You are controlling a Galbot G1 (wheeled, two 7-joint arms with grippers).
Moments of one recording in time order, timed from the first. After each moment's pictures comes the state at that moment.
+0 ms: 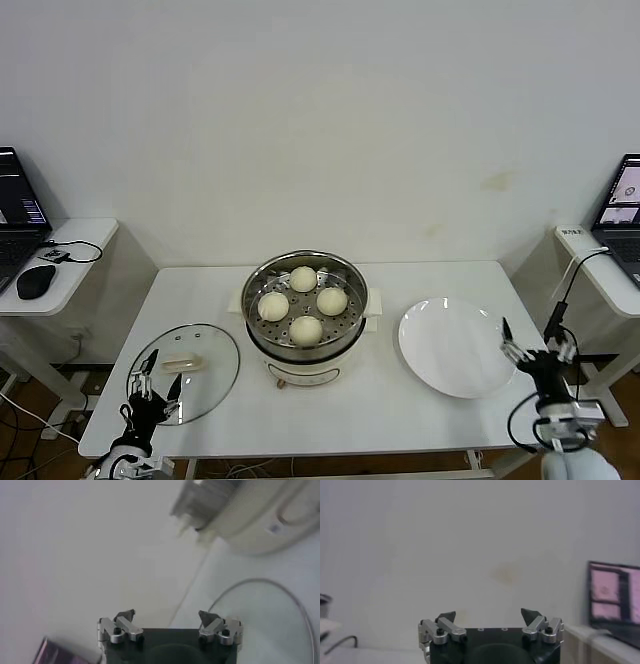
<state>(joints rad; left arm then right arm) 1.57 -1.15 -0.64 -1.79 0.89 -0.04 -0.13 -1.47 1.32 0.89 1.85 0.27 0.10 -0.10</state>
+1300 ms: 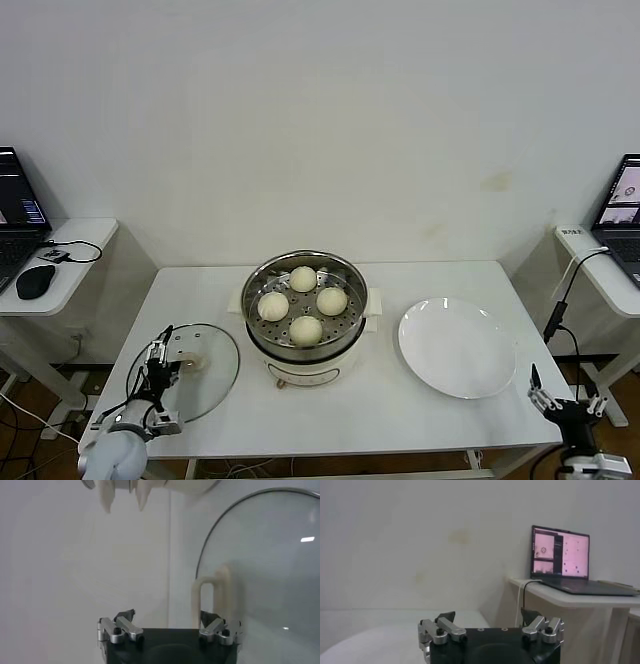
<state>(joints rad) 1.25 -1.10 -0.52 -1.49 1.09 -0.01 -0.08 -1.60 1.41 0.99 1.85 0.25 0.12 -0.12</state>
